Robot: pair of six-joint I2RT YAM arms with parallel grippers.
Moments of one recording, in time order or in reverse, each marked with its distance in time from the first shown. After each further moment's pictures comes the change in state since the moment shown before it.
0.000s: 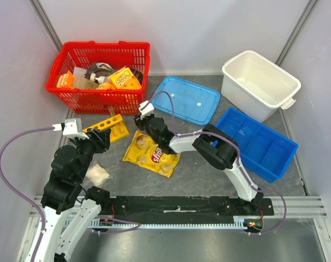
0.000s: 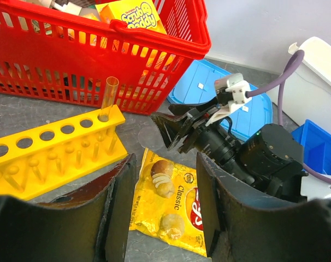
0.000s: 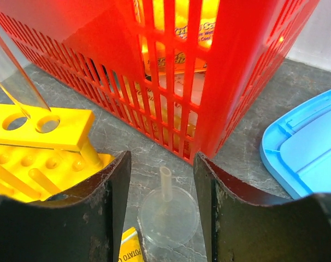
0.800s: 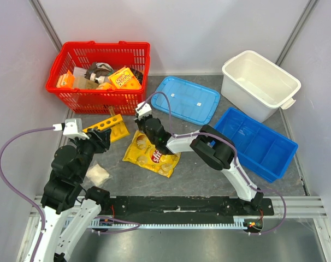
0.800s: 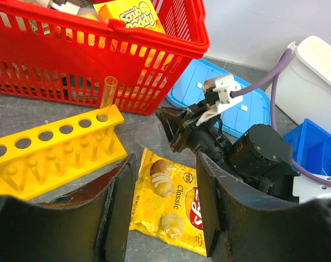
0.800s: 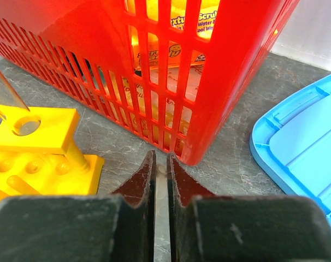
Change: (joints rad) left arm -0.007 0.000 0.000 0.000 0.000 0.000; right arm 0.021 0.051 0.077 -0.062 0.102 -0.029
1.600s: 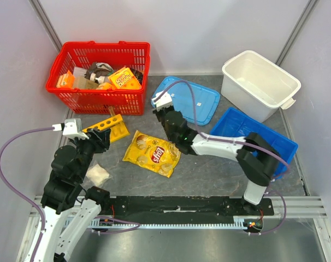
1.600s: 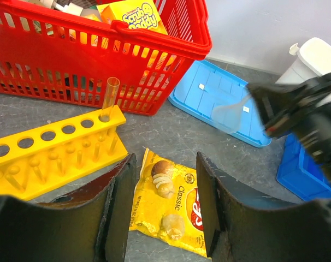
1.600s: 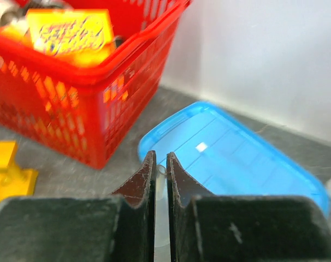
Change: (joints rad) left arm 0.000 -0.001 0.000 0.000 -0.010 0.000; right arm -0.007 -0.484 -0.290 -0.146 0.184 -0.164
